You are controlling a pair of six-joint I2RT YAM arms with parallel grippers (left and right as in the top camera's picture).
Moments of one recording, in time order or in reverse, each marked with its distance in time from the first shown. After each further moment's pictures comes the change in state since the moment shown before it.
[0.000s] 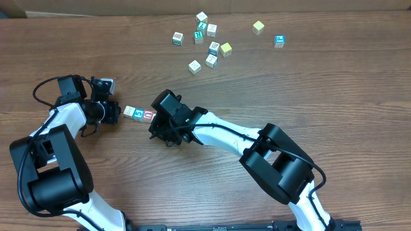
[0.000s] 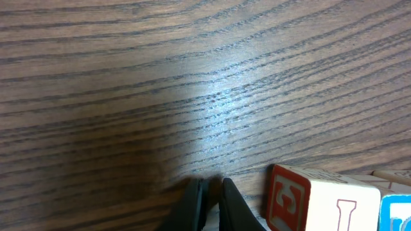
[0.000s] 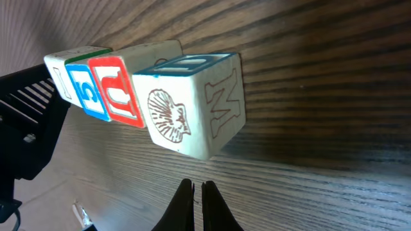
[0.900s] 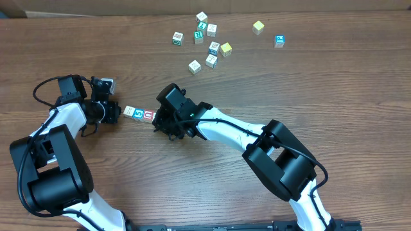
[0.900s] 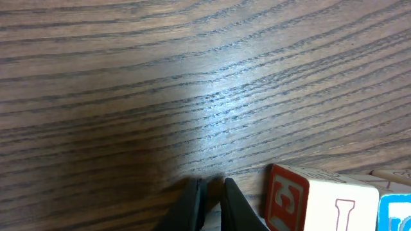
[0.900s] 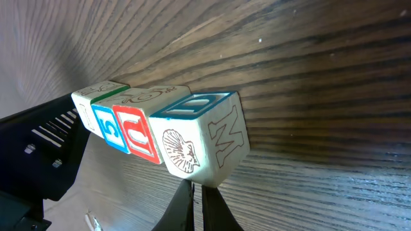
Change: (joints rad) left arm 0.000 0.000 0.000 -0.002 0.000 0.000; right arm -0.040 0.000 0.000 0.028 -0.001 0.000
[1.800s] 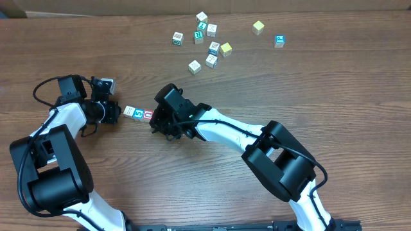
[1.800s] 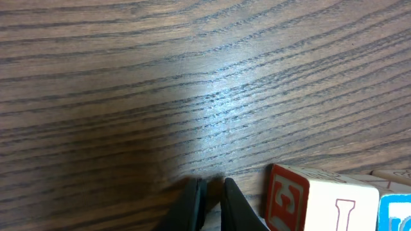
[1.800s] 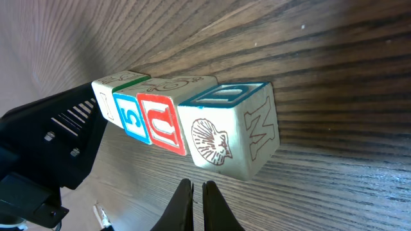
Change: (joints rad) left arm 0.000 0.000 0.000 0.000 0.000 0.000; right arm 0.008 0.000 0.000 0.043 -0.013 0.000
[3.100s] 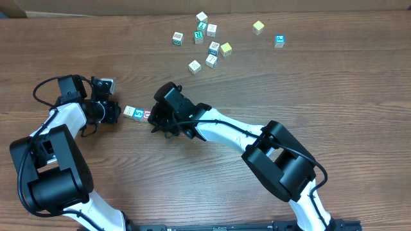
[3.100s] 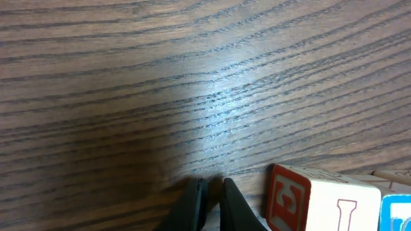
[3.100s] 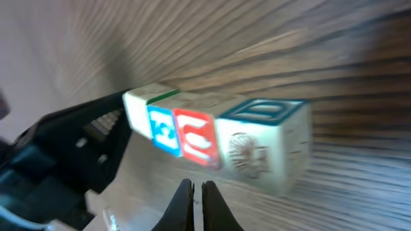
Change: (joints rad) left arm 0.000 0.000 0.000 0.000 -0.004 0.000; right arm 0.000 0.000 0.000 0.074 0.017 -0.009
